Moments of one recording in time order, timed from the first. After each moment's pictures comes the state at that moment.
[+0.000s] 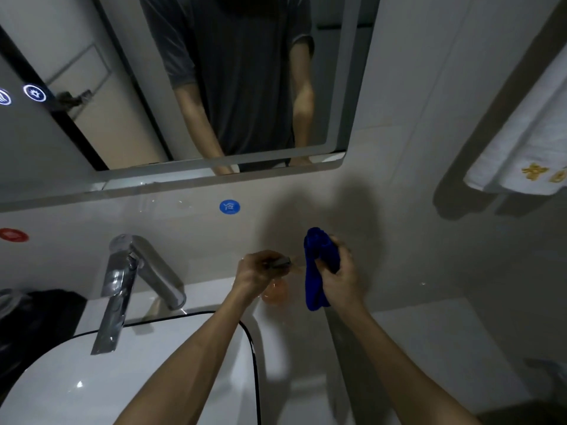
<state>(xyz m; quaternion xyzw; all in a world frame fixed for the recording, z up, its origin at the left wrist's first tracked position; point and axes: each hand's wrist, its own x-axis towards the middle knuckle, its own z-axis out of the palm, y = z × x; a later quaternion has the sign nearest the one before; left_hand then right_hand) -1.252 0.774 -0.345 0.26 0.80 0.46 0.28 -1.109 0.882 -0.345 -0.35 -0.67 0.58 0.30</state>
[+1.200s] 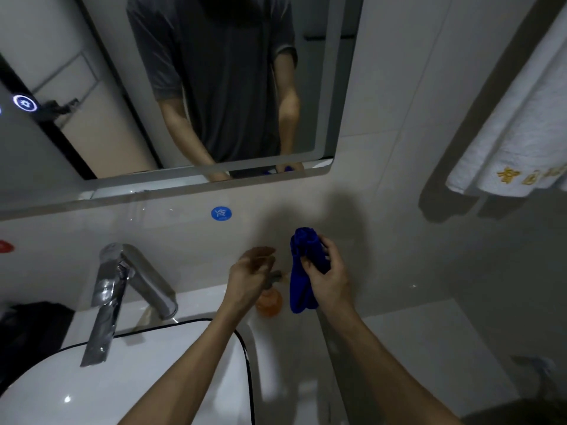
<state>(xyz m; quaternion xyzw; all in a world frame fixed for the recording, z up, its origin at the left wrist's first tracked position) -1.231 0.762 -0.321 0.26 0.75 0.54 0.26 -1.110 0.870 -0.324 -0.36 -0.65 0.59 0.32</state>
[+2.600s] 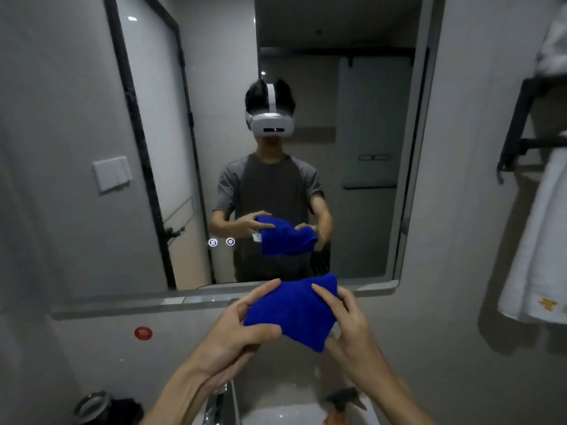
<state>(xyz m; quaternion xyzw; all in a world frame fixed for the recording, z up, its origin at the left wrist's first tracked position) -1.278 0.573 -0.101 0.30 0.44 0.73 0.42 -1.164 0.768 -0.163 -0.04 -0.90 0.26 0.36</state>
